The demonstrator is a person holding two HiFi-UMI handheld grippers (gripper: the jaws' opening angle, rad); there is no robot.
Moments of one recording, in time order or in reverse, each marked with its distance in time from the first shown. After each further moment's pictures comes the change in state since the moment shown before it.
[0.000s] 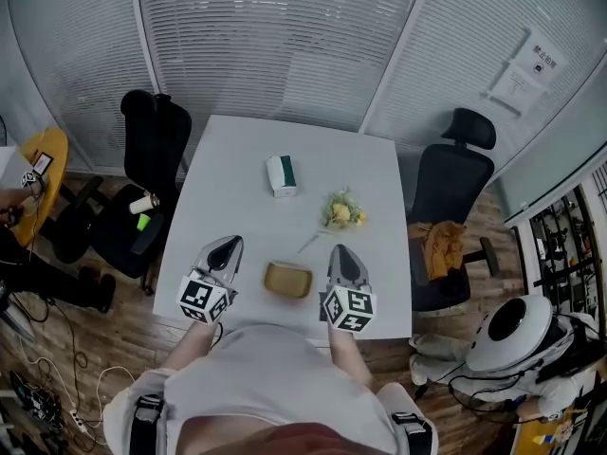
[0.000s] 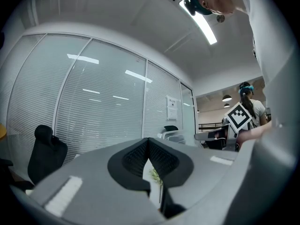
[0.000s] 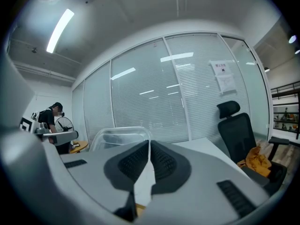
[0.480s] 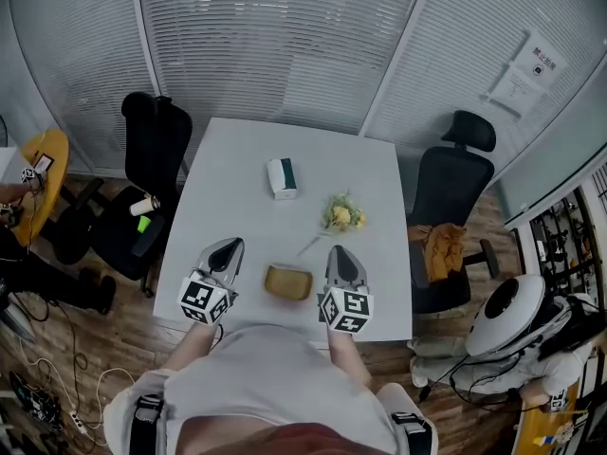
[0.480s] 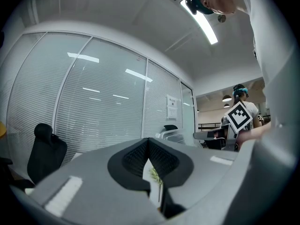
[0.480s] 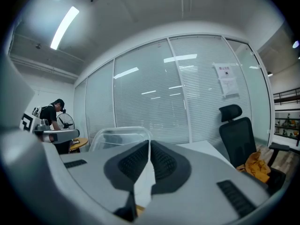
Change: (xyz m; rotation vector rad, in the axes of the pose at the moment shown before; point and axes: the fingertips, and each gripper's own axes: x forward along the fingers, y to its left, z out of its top) left arm 0.000 0.000 -0.005 -0.008 0.008 -0.003; right arm 0.003 0.007 0.000 -0.045 -0.004 0.009
